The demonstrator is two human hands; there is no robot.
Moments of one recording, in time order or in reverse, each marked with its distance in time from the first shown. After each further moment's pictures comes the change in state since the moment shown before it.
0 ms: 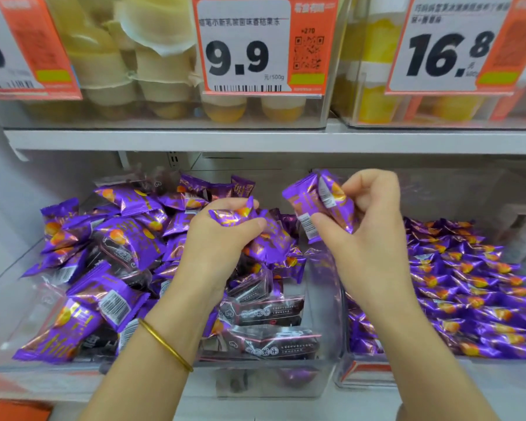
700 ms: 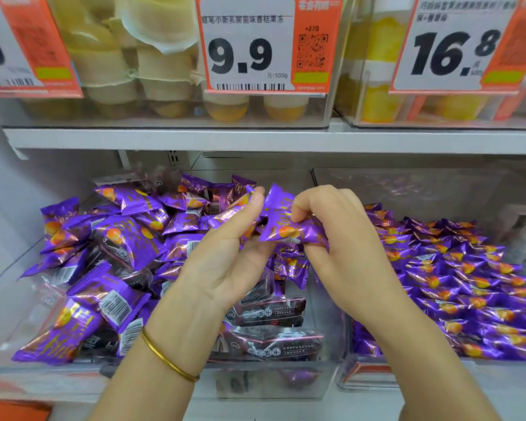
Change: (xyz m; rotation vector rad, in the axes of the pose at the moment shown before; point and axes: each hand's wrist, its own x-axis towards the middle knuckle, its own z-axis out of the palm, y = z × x) left_hand -0.008 0.008 0.010 -0.750 -0.232 -0.373; right_hand 0.002 0.009 0.006 -0.385 -0.294 -0.429
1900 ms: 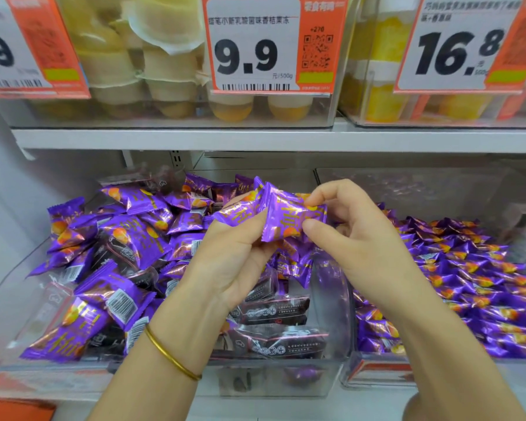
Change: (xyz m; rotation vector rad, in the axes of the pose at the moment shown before) left_hand -0.001 -0.002 -0.002 0.372 -0.028 0.195; right_hand 0.001 -0.009 -0.013 0.551 -0.045 0.433
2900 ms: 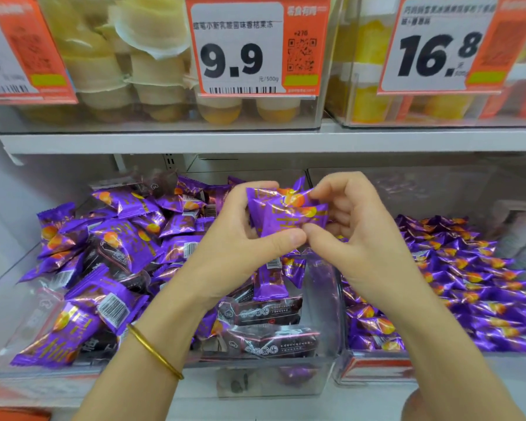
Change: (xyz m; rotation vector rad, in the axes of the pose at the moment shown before) left_hand -0.005 0.005 -0.008 0.518 -0.239 0.165; right_hand -0.001 0.005 -0.009 0.010 -0.003 -0.169
